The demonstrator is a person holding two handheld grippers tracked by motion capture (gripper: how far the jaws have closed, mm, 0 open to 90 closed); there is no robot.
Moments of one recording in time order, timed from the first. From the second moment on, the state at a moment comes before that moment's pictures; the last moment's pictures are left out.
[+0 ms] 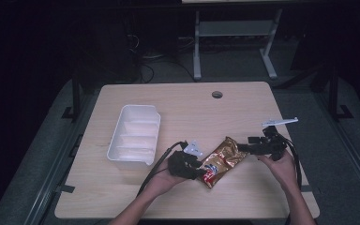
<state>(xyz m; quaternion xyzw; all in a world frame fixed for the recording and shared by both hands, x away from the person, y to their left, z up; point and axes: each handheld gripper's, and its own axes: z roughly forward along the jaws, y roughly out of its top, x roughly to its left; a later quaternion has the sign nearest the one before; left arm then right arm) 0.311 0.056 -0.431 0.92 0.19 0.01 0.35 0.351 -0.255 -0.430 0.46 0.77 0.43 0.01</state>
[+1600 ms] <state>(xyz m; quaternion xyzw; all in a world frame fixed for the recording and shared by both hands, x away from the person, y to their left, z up) 0.349 0.038 -0.441 0.91 0.22 -0.07 0.35 0.321 -0.229 -0.399 0.37 0.81 0.46 0.06</state>
